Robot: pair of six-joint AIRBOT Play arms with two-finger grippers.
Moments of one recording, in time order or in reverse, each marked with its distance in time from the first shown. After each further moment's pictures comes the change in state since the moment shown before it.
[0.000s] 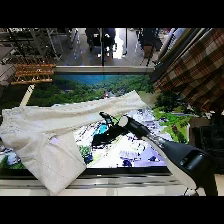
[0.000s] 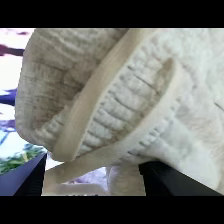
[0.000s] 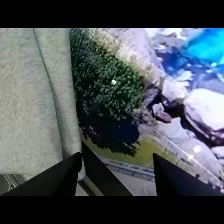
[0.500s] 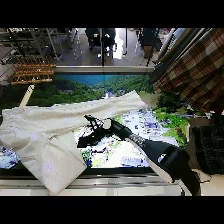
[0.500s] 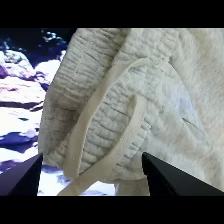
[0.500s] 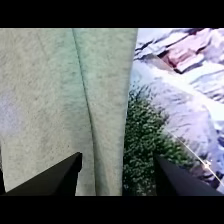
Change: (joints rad) left arm 0.028 0.059 -0.003 -0.049 0.108 0.164; right arm 0.116 -0.205 0.227 0.079 -0.039 0.000
